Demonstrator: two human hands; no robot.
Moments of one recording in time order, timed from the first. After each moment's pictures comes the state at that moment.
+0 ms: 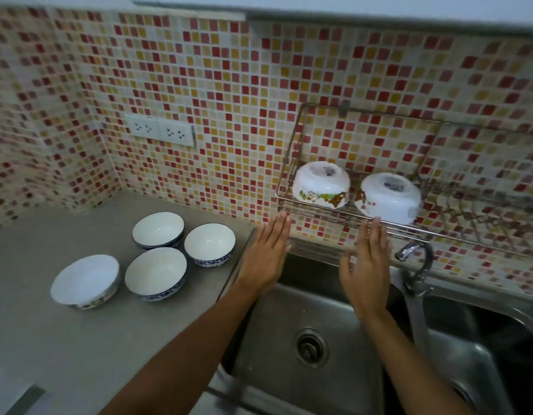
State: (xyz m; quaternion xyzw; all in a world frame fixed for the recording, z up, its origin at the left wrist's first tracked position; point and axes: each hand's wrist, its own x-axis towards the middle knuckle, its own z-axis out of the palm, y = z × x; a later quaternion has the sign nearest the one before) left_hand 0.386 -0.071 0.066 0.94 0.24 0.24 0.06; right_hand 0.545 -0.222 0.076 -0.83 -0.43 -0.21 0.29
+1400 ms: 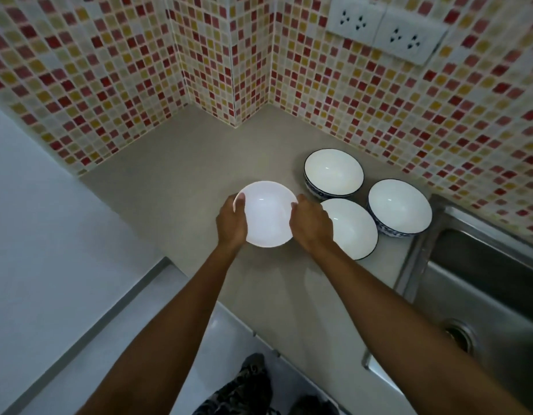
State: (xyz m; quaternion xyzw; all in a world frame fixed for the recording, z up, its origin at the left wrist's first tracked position) left_hand -0.008 0.141 -0.010 0.50 0.64 0.38 0.44; right_hand 0.139 0.109 0.011 -0.81 -0.56 0.14 0.14
